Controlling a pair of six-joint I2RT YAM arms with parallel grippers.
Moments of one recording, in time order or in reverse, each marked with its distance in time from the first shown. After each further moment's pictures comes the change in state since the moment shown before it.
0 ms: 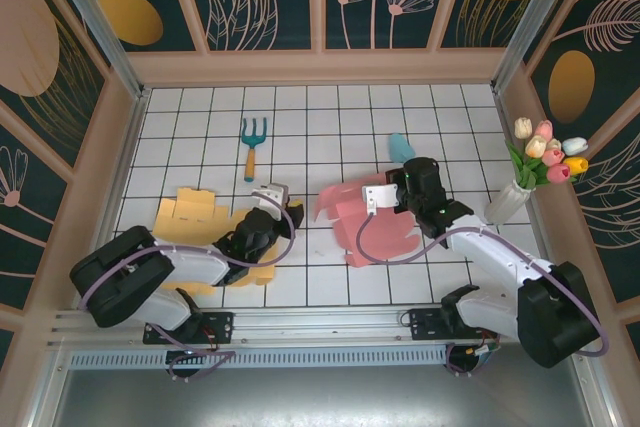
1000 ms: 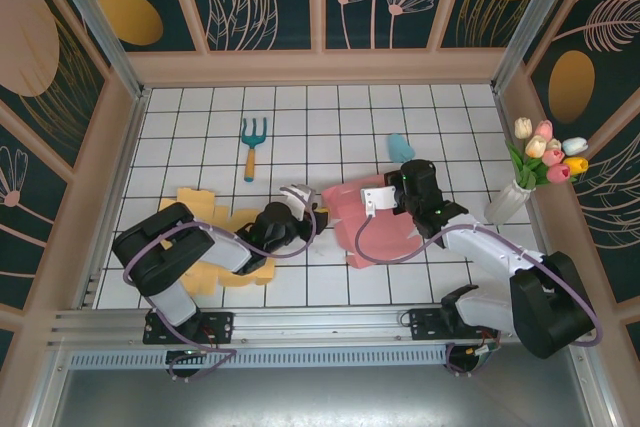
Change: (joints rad) left arm -0.002 0.237 0.135 0.070 0.275 0.009; right arm 0.001 0.052 -0.026 0.067 0.011 -0.025
